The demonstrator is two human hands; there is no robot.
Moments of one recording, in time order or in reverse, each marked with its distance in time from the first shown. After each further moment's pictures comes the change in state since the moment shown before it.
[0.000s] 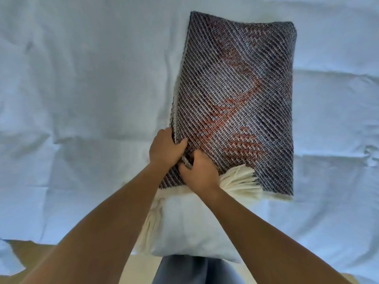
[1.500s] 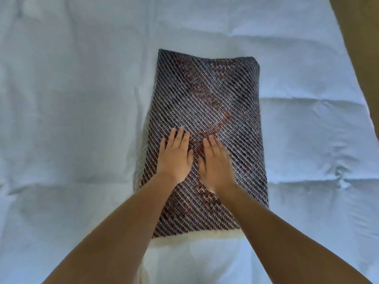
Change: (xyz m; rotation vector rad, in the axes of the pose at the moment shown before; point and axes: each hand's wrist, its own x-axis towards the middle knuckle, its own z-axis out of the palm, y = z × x) left_hand 0.047 0.082 0.042 0.513 -0.071 0.429; right_hand 0.083 0.063 -0.087 -0.436 0.115 -0.196
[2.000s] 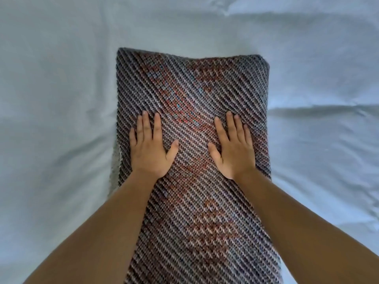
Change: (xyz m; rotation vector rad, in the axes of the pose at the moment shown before) left_hand 0.146 -0.035 0.023 0.083 0.027 -0.174; right_hand 0.151 0.105 0.000 -0.143 -0.006 0.044
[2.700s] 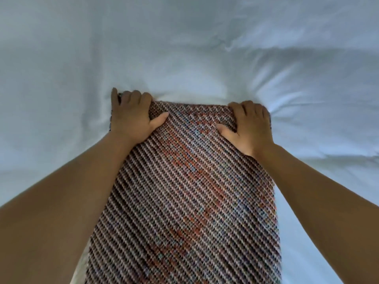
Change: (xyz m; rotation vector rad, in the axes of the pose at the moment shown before) left_hand 0.173 -0.010 -0.066 0.139 0.133 0.154; right_hand 0.154 0.066 -0.057 0.059 0.183 -0.079
